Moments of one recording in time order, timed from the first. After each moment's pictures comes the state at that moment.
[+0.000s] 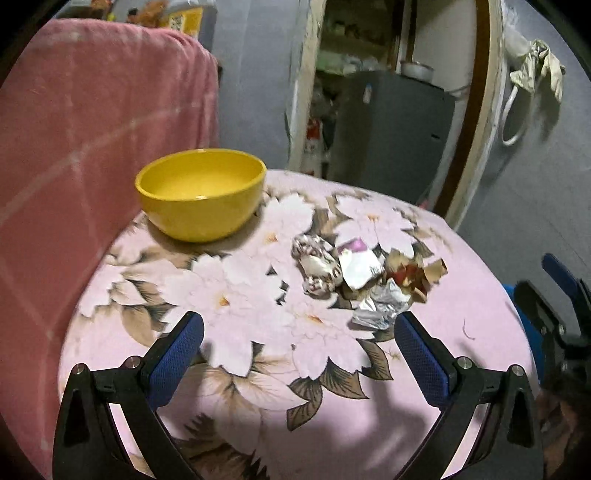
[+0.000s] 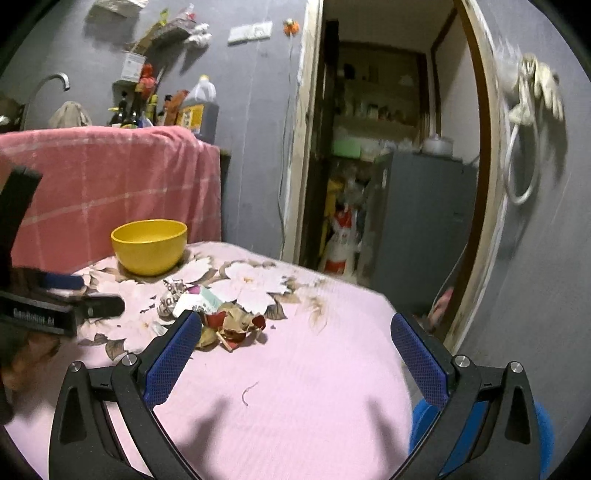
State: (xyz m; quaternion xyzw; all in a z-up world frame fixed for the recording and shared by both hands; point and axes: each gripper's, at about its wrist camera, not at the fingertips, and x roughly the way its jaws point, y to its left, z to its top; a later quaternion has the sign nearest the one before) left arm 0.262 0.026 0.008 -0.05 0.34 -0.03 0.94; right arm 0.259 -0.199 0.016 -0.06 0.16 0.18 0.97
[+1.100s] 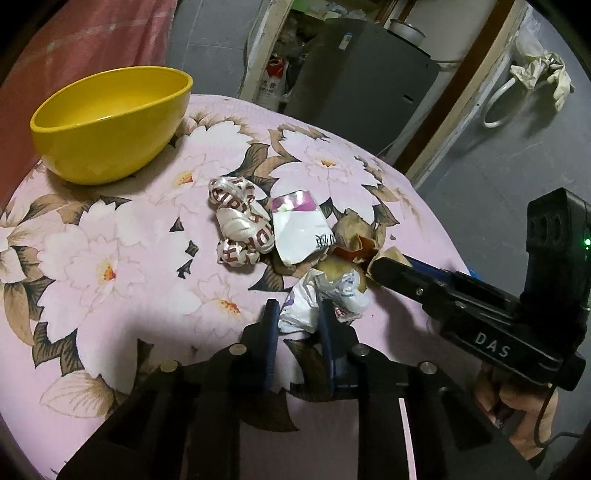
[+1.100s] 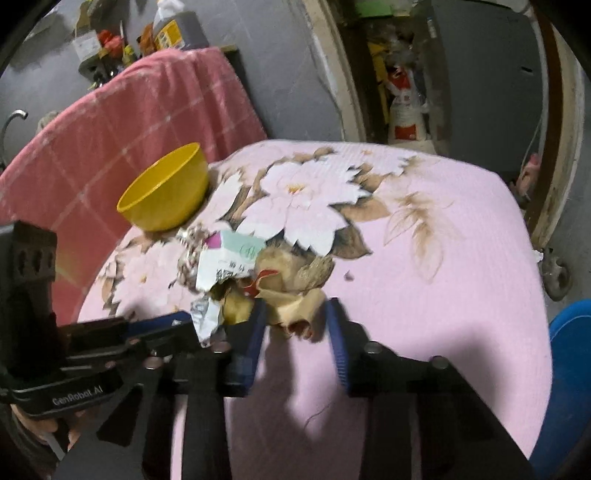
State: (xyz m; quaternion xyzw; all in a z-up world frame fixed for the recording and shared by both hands) left arm 0.309 0.017 -0.009 -0.13 0.44 -0.13 0.88; right arm 0.354 -0.163 -0.022 0.03 0.42 0.29 0.86
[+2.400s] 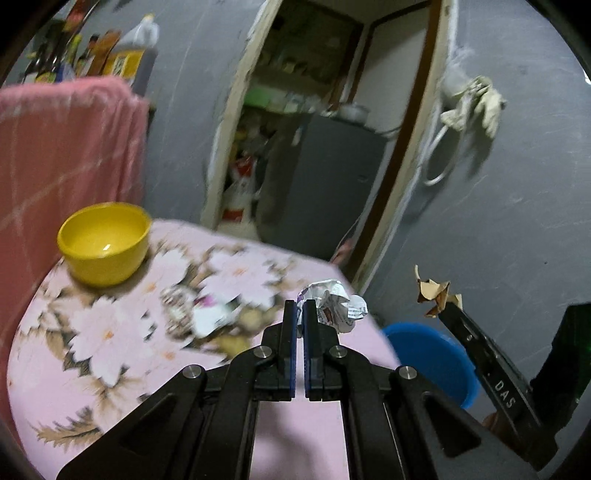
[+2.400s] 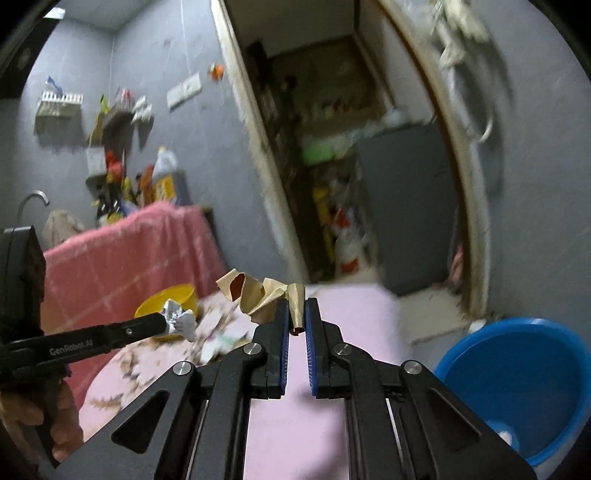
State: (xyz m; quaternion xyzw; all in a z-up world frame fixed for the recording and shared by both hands) left arm 0.237 -0.056 0.075 -0.11 0.24 -0.14 0.95; right arm 0.223 -0.266 0.044 0.12 0.12 0.16 0.97
